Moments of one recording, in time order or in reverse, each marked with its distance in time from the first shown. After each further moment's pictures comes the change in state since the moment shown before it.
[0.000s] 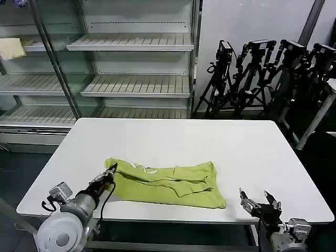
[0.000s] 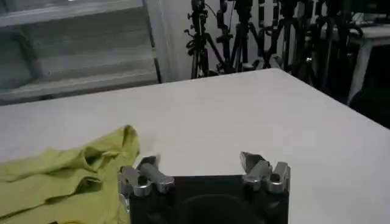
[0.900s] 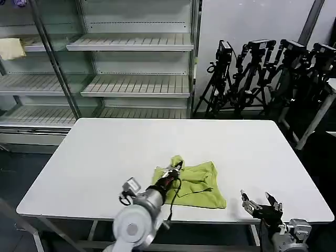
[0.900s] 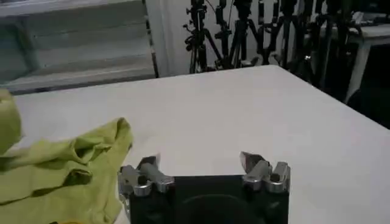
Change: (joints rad) left arm -0.201 -0.372 0.408 0.201 0.046 -0.084 -0.025; right arm 0.004 -0.031 0.017 -0.031 0.016 0.013 -0.009
